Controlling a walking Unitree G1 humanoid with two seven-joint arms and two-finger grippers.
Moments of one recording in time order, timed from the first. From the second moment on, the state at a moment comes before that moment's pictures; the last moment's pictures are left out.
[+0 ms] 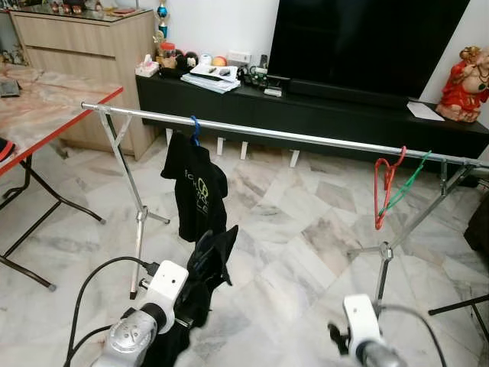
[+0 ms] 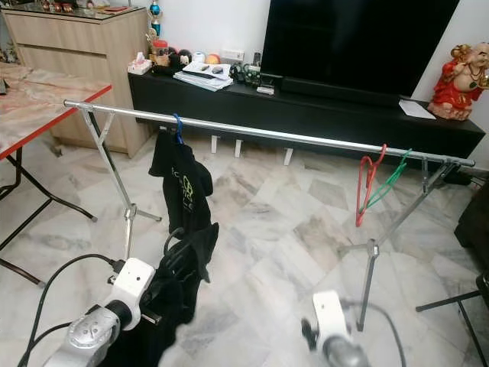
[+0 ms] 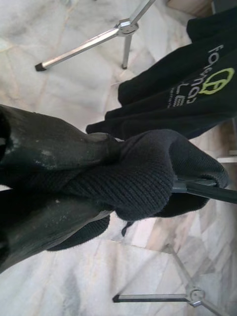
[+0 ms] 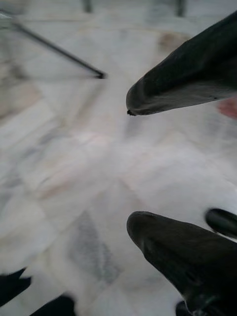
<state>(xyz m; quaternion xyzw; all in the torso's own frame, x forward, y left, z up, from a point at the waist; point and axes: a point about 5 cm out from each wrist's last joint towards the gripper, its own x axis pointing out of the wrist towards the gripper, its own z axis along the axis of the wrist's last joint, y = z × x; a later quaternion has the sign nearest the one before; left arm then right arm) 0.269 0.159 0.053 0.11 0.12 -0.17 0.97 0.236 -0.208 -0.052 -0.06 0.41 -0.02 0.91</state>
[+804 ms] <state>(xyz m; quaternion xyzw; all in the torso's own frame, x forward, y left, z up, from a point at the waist) 0.269 0.144 0.056 0.10 0.11 -0.19 0.97 0.191 -0.190 -0.082 -0.01 0.49 -0.06 0.87</state>
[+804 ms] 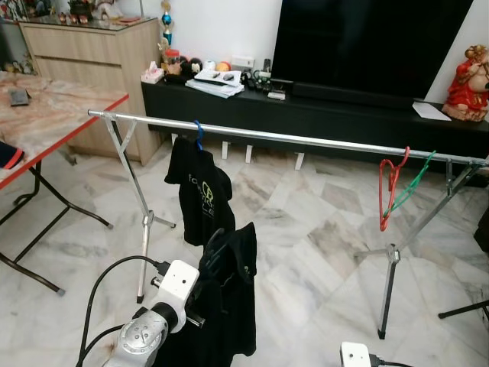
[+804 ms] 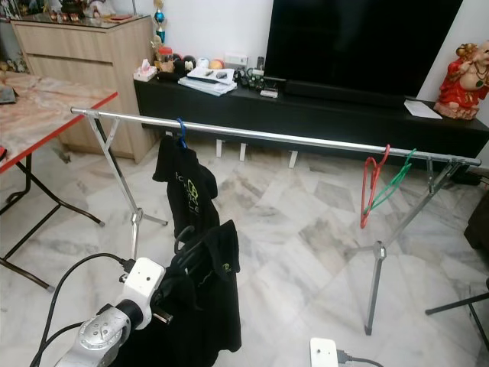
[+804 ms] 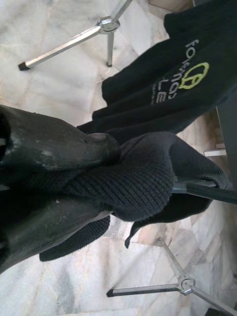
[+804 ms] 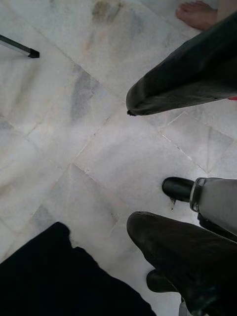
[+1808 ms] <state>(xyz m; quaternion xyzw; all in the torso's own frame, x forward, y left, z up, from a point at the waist) 0.277 0.138 0.065 0.11 0.09 -0.20 0.97 0.205 -0.188 -0.075 -0.02 0.48 -0.06 0.88</state>
